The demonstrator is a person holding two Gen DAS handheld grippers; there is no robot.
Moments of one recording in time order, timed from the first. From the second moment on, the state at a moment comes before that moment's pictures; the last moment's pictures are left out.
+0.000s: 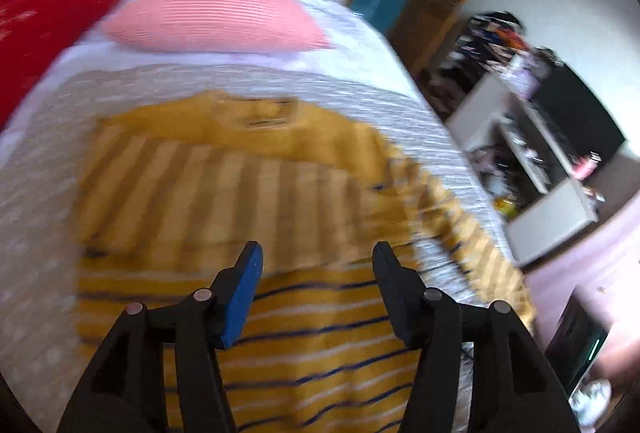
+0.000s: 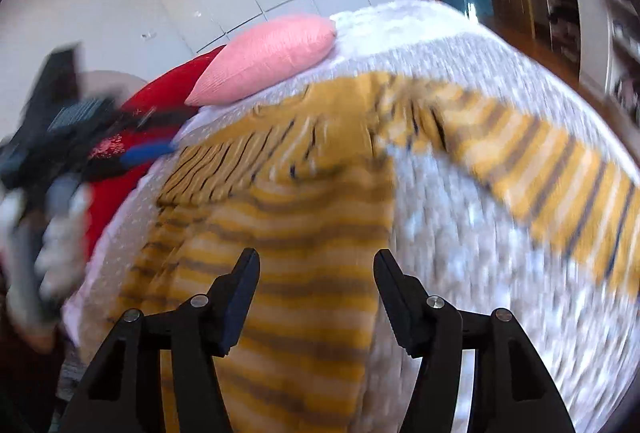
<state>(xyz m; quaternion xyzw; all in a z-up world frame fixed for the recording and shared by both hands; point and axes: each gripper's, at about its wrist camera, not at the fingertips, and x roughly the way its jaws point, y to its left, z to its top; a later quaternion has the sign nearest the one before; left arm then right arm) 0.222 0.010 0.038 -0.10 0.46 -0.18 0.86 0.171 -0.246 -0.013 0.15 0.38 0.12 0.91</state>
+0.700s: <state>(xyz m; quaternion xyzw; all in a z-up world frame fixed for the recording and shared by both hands) 0.112 0.175 0.005 -0.18 0.48 -0.02 0.86 0.319 -0.252 -0.024 0.06 0.44 -0.02 0.90</state>
